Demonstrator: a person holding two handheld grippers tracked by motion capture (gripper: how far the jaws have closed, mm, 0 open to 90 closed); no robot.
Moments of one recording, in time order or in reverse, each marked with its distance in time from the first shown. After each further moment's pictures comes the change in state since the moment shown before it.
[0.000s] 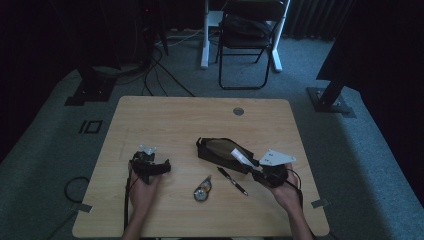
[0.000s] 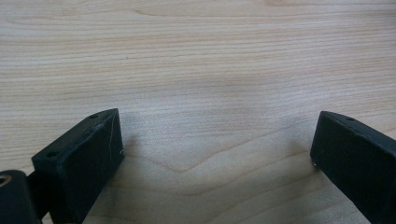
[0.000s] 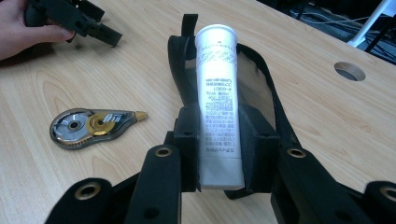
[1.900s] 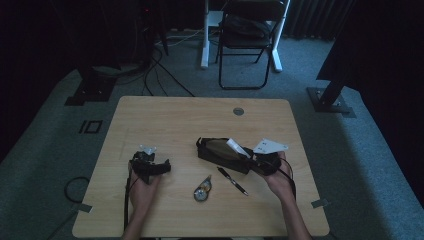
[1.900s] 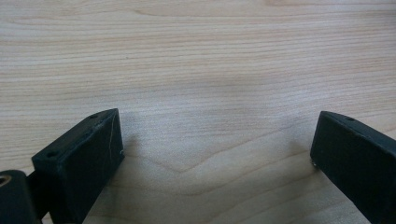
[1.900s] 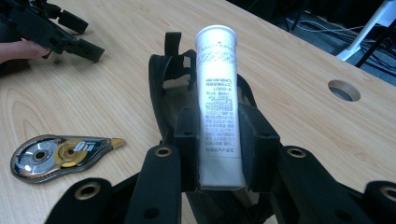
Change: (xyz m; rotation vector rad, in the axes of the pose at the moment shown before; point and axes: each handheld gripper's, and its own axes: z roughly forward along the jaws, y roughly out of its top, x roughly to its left) left arm 0.000 0.000 0.000 0.000 0.000 0.000; right arm -0.017 0.018 0.028 -0.021 -0.008 -0.012
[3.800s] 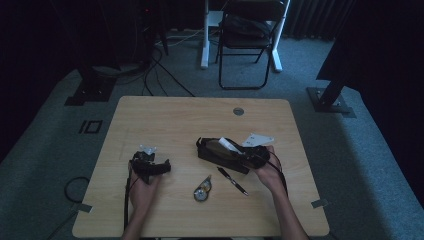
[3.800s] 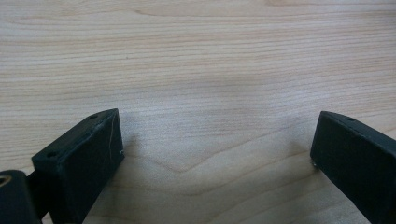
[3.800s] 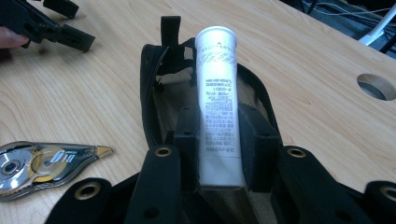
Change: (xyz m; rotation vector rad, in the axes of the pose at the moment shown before) left arm 0.000 0.000 0.000 0.000 0.000 0.001; right arm -0.007 0.005 0.042 0.070 0.042 -0.001
